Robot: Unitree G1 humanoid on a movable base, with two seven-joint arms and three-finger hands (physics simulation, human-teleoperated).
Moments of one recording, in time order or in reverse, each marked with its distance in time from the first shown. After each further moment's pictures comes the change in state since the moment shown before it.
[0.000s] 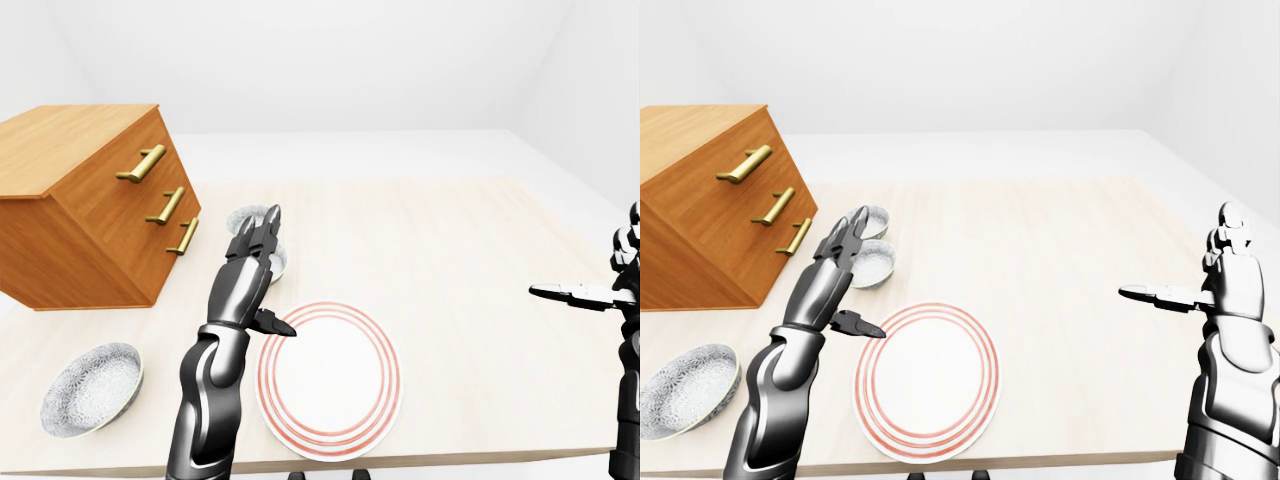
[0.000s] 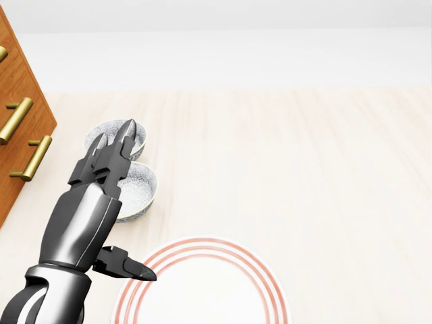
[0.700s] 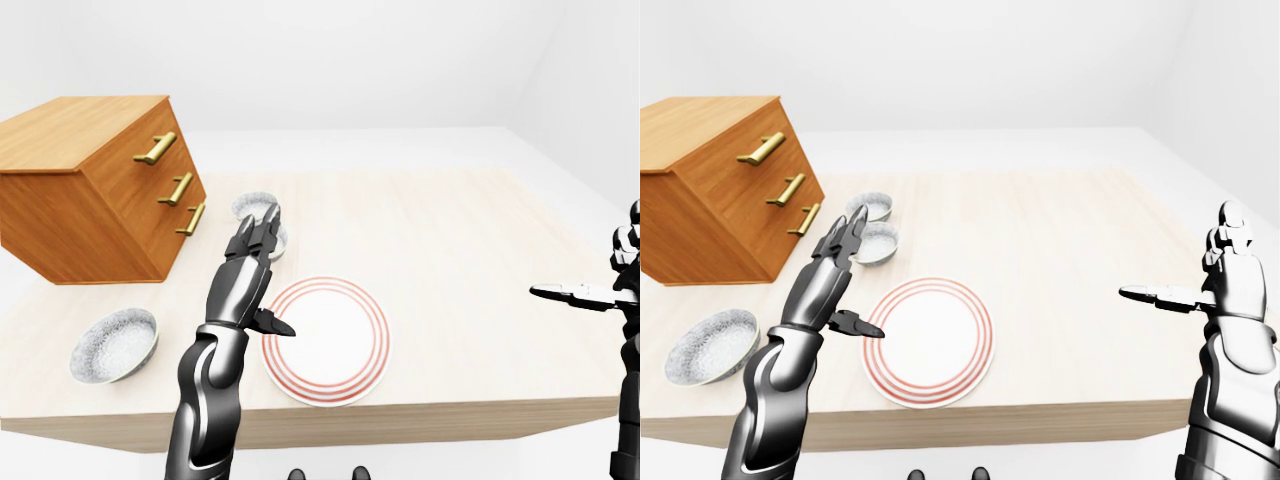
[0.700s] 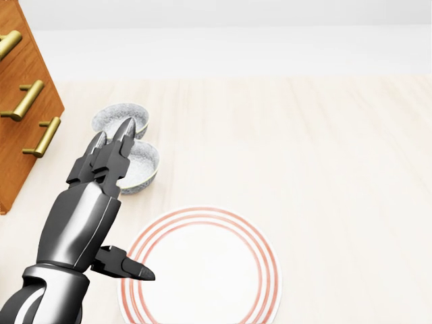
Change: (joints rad) left arm 0.000 0.001 0.003 -0.017 0.008 0.000 -0.013; right arm 0.005 0.002 -0.007 -0.016 0.013 0.005 0.016
